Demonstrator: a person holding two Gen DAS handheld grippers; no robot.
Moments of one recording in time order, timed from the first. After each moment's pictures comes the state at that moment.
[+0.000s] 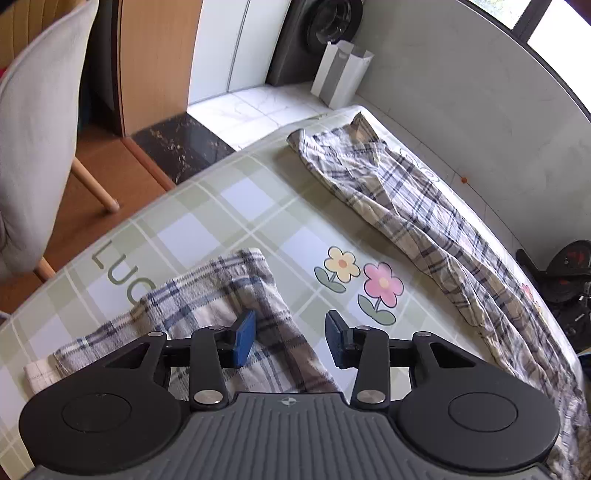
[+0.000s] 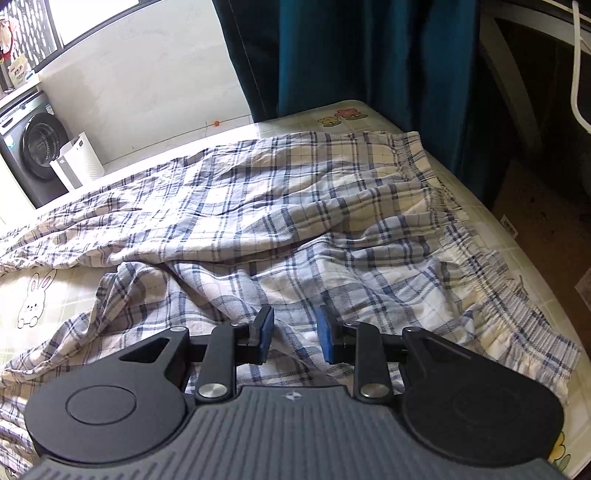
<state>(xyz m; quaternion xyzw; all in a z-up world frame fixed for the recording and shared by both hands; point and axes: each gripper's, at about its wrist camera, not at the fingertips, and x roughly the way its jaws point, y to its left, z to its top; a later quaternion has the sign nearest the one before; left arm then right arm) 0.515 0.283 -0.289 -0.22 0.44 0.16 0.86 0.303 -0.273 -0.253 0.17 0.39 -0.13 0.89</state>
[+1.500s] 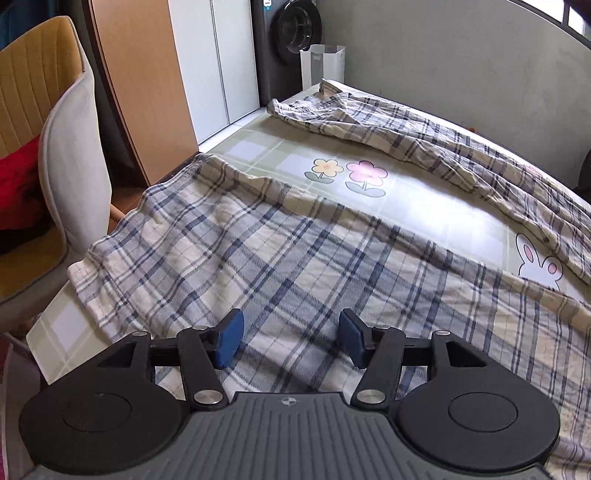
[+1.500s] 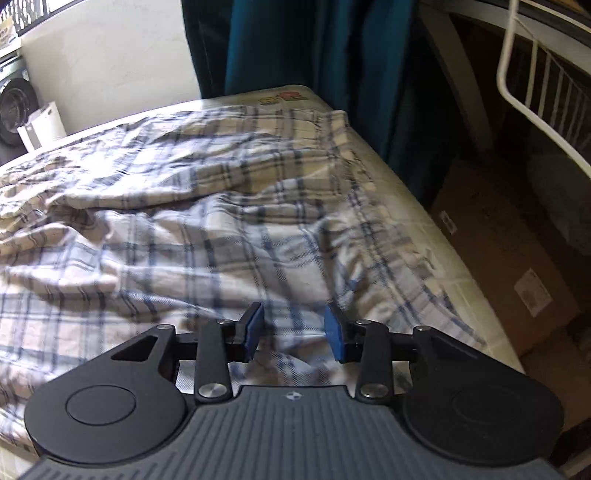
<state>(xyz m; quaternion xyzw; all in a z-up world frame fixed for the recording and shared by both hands) 0.403 0.194 -0.292 -0.05 0.45 0.17 0.88 0.257 -0.308 -0.268 0.10 0.42 -0.18 0.88</state>
